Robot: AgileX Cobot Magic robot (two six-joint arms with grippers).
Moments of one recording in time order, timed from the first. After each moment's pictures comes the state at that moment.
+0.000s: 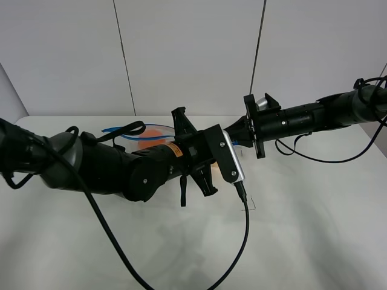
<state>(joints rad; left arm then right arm) -0.85 1.88 -0.94 -0.33 -0.60 1.08 0.05 2.15 -1.32 1.42 1.20 -0.72</state>
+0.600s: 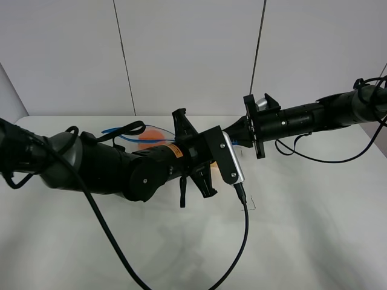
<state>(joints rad) -0.85 1.88 -0.94 -0.33 -0.58 1.08 0.05 2.15 -1.32 1.42 1.20 -0.72</state>
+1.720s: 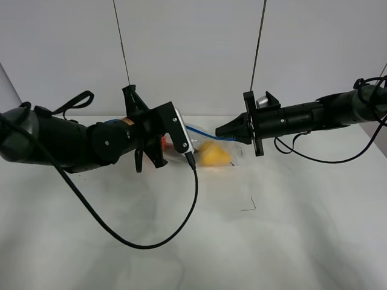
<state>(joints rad) -0.63 1.80 -0.90 -0.58 -0.58 1.49 0.05 2.15 -1.32 1.46 1.18 -0.71</state>
